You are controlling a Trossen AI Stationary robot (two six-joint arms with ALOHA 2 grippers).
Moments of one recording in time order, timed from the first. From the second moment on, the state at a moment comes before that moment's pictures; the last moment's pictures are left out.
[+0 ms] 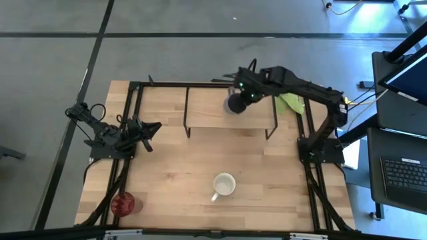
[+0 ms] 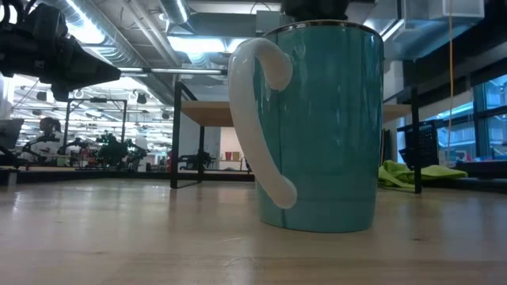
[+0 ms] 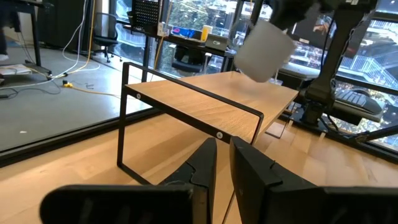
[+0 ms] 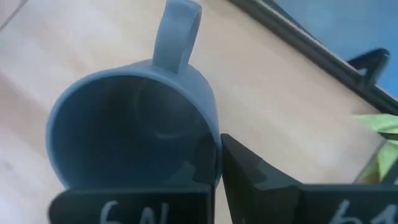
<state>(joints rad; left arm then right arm) -0.59 0.01 0.04 -0.08 -1.15 -0.28 -0.30 1.72 1.89 -1.35 0.22 0.60</state>
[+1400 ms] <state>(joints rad) -0.59 0.01 0.04 -0.08 -1.15 -0.28 -0.34 1.72 1.89 -1.23 0.09 0.53</state>
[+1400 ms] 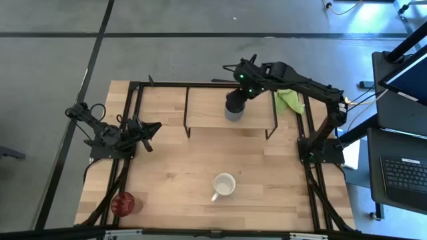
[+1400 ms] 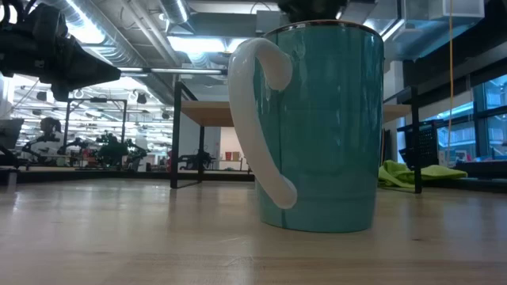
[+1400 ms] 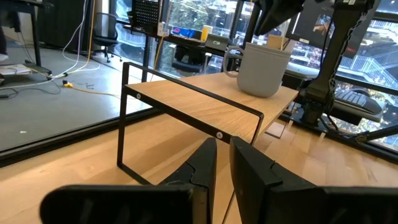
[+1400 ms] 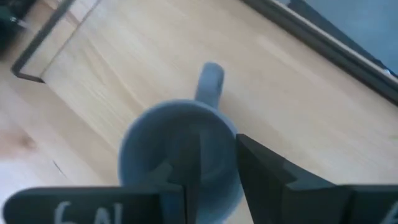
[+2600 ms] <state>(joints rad) -0.59 0.01 0.04 -0.08 -1.15 -0.28 -0.08 1.71 1.90 -1.19 0.07 0.82</state>
